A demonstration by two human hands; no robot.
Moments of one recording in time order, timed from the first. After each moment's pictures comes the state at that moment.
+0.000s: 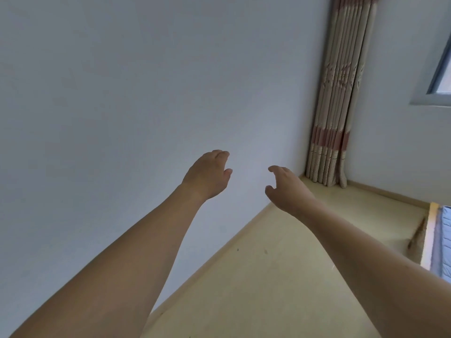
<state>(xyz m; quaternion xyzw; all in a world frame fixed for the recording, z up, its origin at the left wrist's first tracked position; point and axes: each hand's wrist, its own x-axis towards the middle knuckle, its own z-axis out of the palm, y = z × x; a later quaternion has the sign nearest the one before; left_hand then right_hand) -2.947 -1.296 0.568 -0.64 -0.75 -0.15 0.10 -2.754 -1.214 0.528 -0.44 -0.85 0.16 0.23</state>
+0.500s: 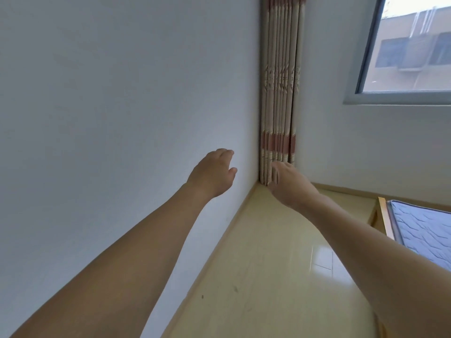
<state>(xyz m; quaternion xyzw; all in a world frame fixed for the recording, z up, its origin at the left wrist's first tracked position) -2.971 -0.918 0.570 -0.75 -0.64 -0.18 0.06 -2.769 -0.896 0.538 -0.57 -0.77 0.13 0.24</state>
